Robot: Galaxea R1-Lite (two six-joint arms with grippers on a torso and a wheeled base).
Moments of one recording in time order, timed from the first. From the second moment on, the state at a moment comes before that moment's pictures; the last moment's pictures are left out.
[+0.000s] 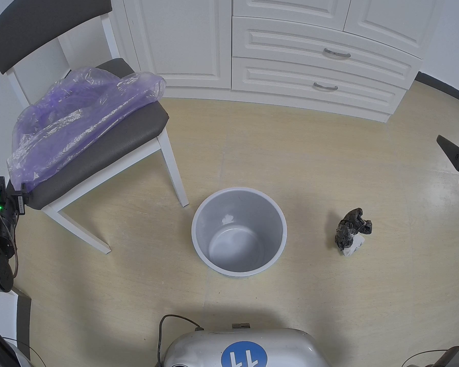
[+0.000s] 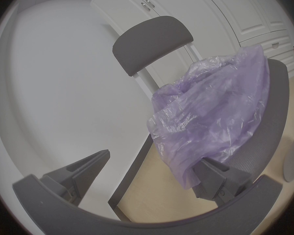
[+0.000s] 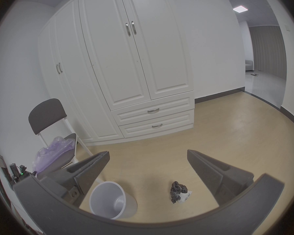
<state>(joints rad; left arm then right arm) 0.35 1.79 -0.36 -1.53 0.29 0.37 0.21 1.04 -0.57 -0.57 -0.22 0.25</state>
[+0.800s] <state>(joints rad) 0.34 1.77 -0.41 -1.53 0.29 0.35 0.21 1.03 -0.57 -0.57 -0.22 0.25</state>
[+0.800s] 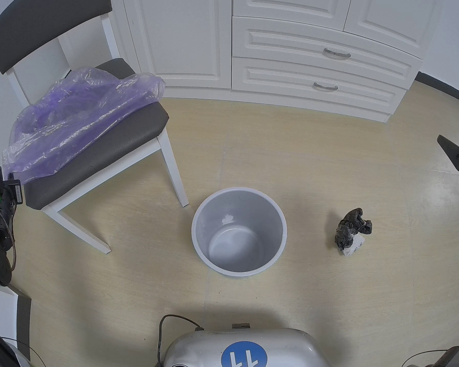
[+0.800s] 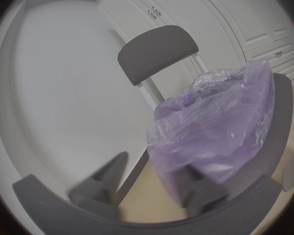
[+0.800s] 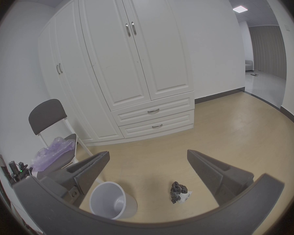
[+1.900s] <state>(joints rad) -0.06 1.45 -0.38 -1.38 0.19 0.22 0.47 1.16 -0.64 -0.65 -0.32 0.24</state>
